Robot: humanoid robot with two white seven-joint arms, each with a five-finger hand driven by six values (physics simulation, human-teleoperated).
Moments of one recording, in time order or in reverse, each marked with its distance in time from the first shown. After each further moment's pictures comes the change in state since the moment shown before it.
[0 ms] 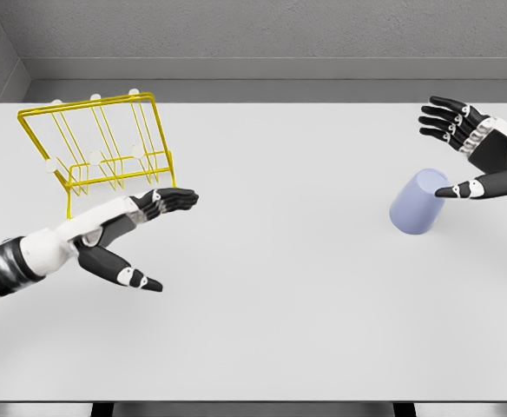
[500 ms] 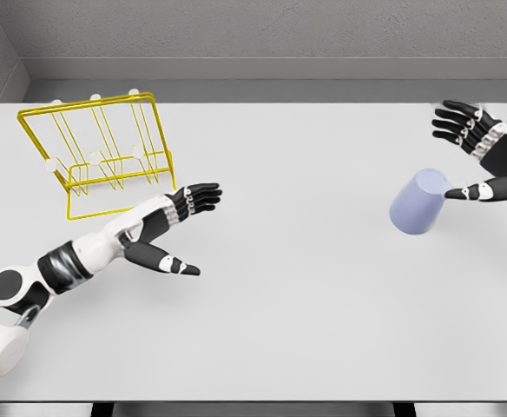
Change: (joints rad) left arm -0.006 -0.219 0.037 0.147 -0.081 0.115 -0.001; right arm 0.049 0.004 -0.023 0.066 0.001 -0.043 0.000
